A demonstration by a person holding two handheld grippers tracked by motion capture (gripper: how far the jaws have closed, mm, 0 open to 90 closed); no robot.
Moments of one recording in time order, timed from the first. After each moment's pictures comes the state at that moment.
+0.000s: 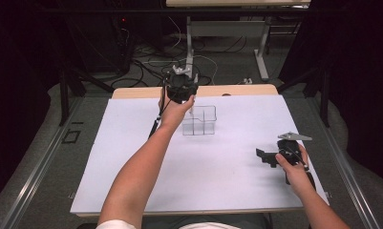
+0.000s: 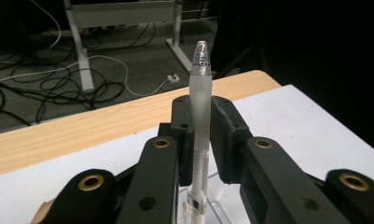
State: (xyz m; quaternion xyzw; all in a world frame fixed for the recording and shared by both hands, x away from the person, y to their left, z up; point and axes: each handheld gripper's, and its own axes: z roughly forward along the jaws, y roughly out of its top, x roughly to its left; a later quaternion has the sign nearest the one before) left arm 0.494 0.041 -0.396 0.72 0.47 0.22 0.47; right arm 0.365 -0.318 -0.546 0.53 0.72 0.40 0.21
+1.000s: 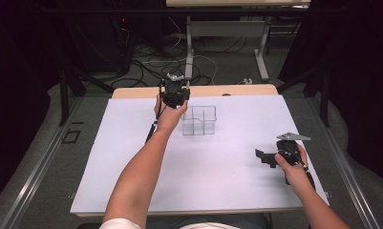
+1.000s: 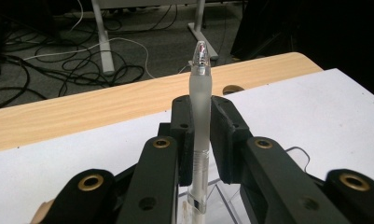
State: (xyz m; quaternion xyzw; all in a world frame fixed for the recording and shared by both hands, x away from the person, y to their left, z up) left arm 0.507 0.055 -0.434 0.72 0.49 0.23 0.43; right arm 0.365 -0.316 -0.548 0.53 0.72 0.40 0.20
